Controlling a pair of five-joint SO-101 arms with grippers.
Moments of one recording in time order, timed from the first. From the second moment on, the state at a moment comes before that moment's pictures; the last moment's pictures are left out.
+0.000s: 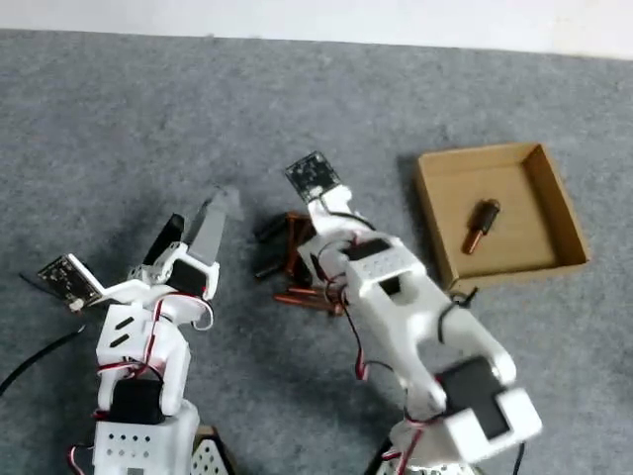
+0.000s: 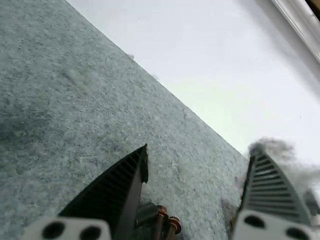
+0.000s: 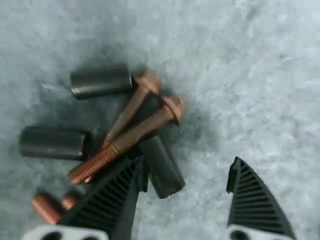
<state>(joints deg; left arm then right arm) -3.6 -103.8 96.0 26.3 47.5 -29.2 -1.7 40.9 24.0 13.7</state>
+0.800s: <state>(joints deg) -3.6 -103.8 96.0 26.3 47.5 -29.0 4.9 37.6 28.4 16.7</state>
